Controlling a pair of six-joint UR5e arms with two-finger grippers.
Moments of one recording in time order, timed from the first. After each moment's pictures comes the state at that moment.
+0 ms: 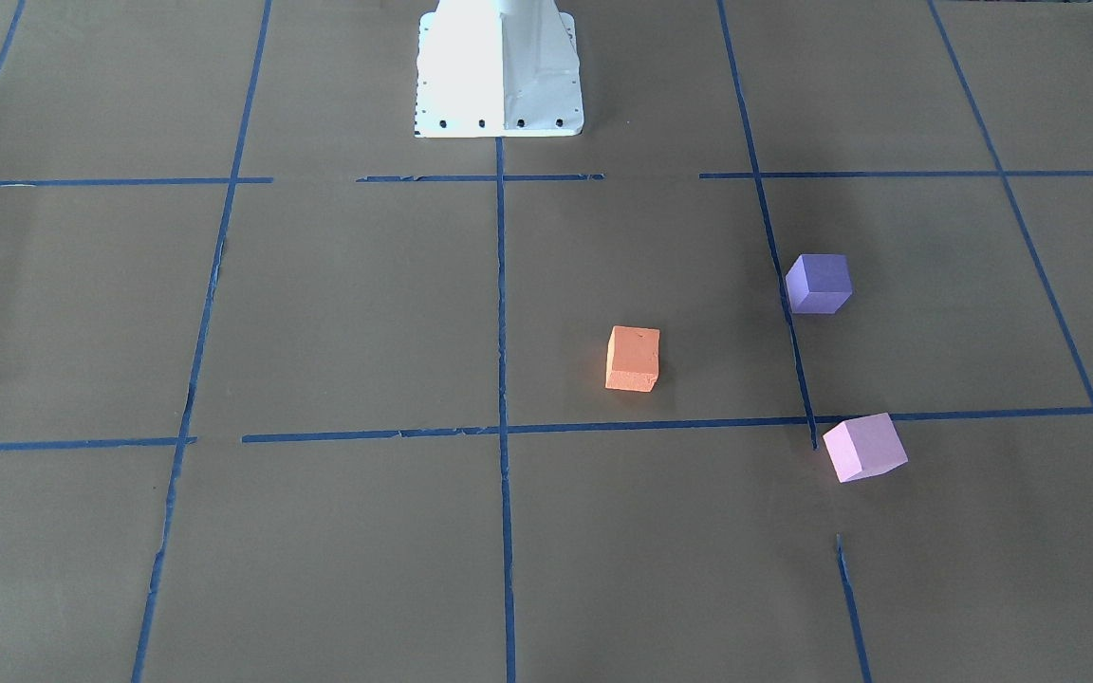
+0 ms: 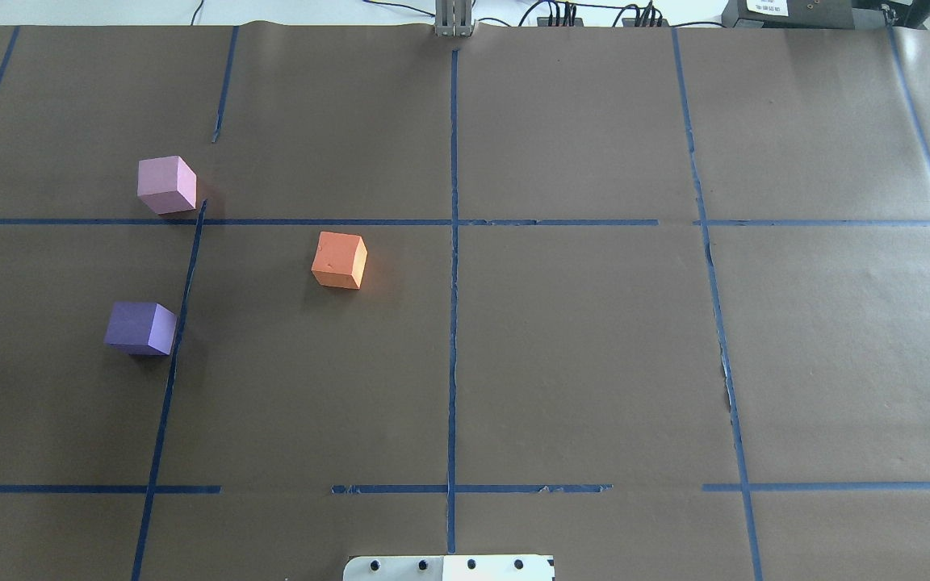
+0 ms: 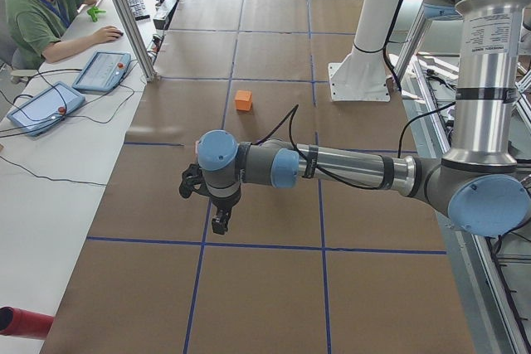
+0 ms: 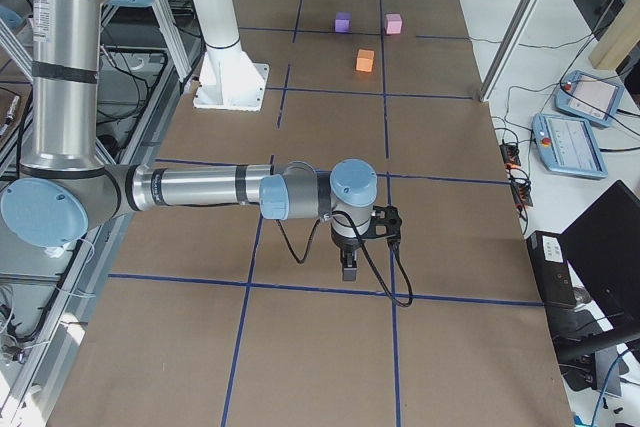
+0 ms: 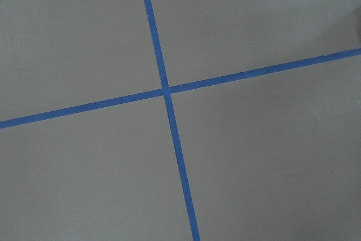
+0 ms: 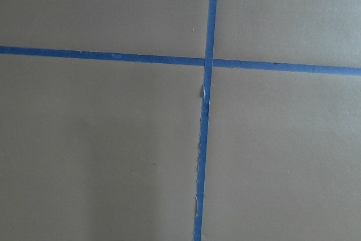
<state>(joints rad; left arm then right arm) -1.54 -1.55 -1.71 -1.55 -2.37 0.12 1.53 -1.68 1.76 -1.56 2.34 0.04</state>
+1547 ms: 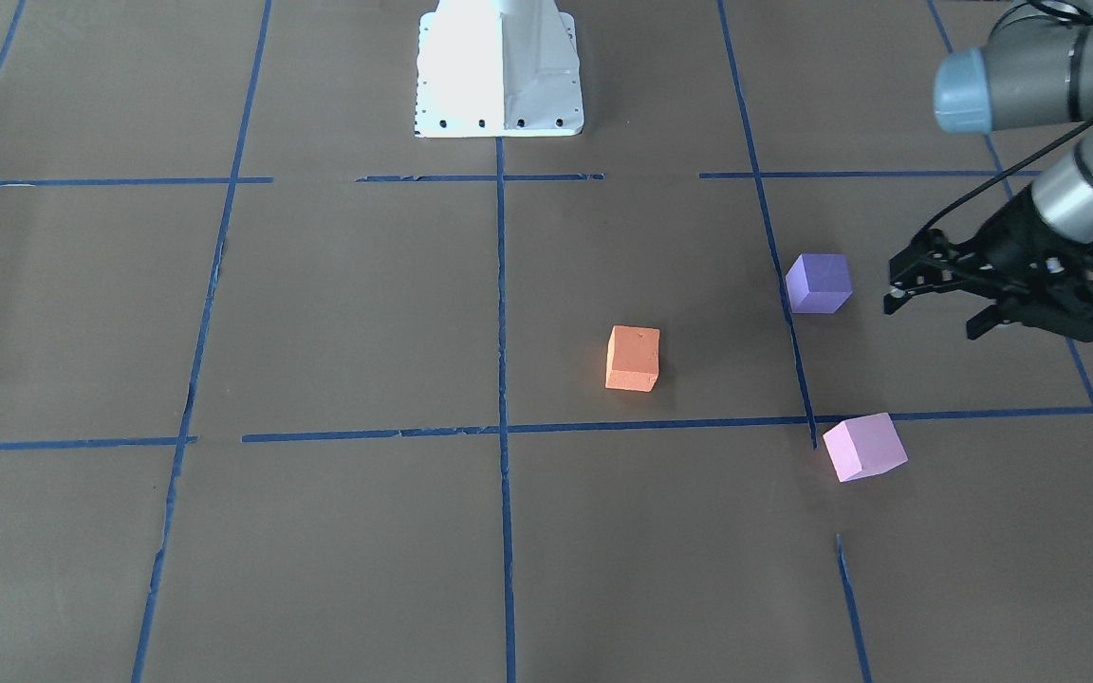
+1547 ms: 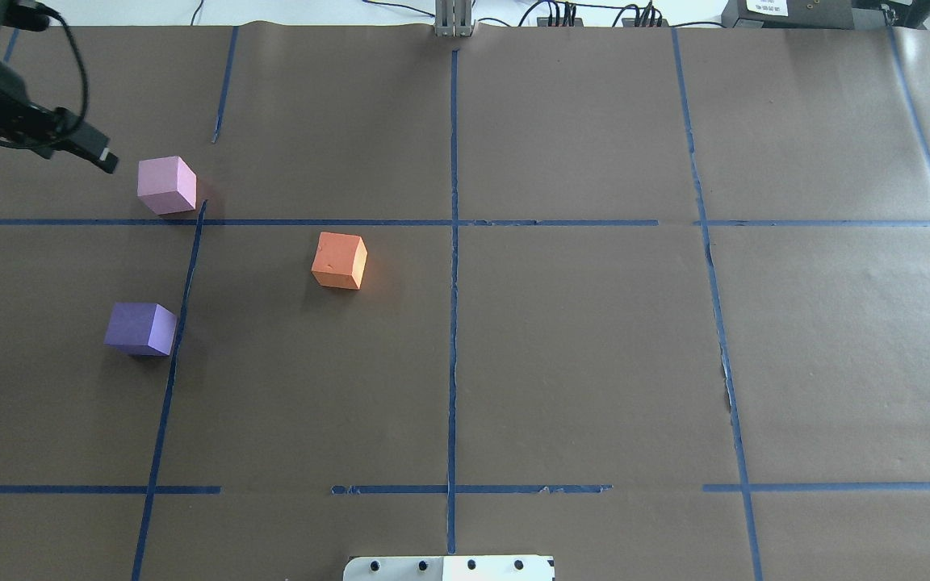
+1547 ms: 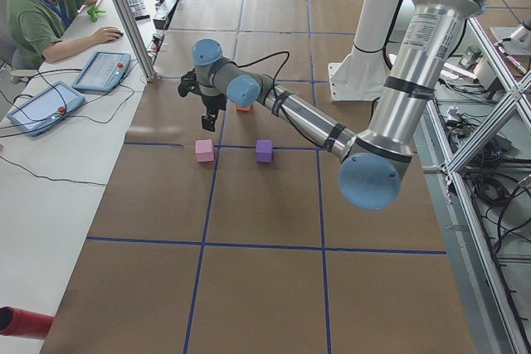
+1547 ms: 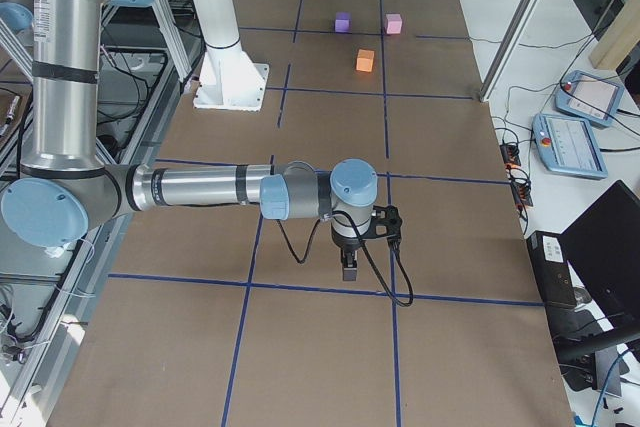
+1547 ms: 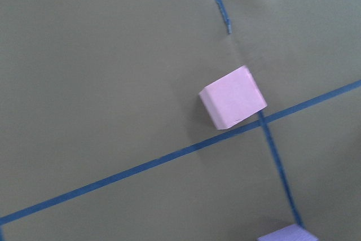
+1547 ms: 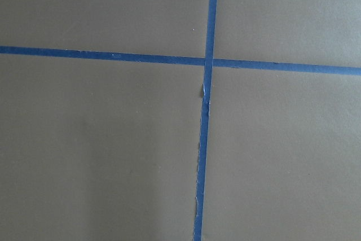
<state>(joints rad) -1.06 -1.95 -1.77 -1.64 -2.29 -0.53 1.53 -1.68 1.76 -1.56 2.34 0.04</state>
